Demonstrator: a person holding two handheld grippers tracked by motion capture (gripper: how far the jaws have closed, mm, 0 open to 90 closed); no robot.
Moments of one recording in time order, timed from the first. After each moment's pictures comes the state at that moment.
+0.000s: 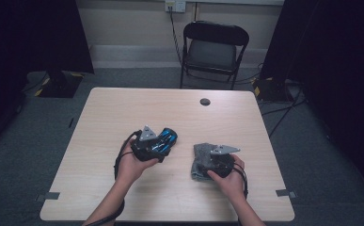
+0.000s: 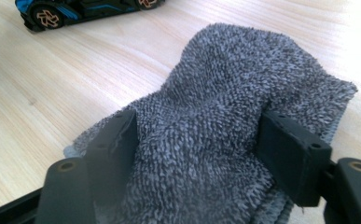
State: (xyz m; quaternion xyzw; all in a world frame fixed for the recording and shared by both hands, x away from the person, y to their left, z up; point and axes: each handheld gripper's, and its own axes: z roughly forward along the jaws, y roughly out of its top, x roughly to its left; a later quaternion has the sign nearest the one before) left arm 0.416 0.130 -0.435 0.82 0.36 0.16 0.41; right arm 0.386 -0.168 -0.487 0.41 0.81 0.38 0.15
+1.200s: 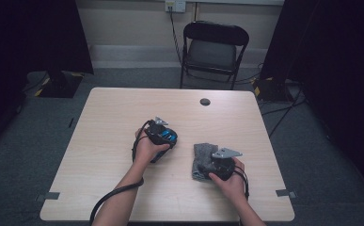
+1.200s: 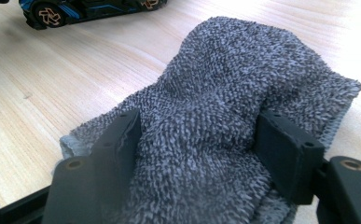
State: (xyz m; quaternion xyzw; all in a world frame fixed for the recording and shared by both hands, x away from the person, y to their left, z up) left arm 0.496 0.099 -0.490 0.83 0.41 0.13 0.36; right arm 0.382 -0.173 -0.499 0.40 0.81 0.40 0.17
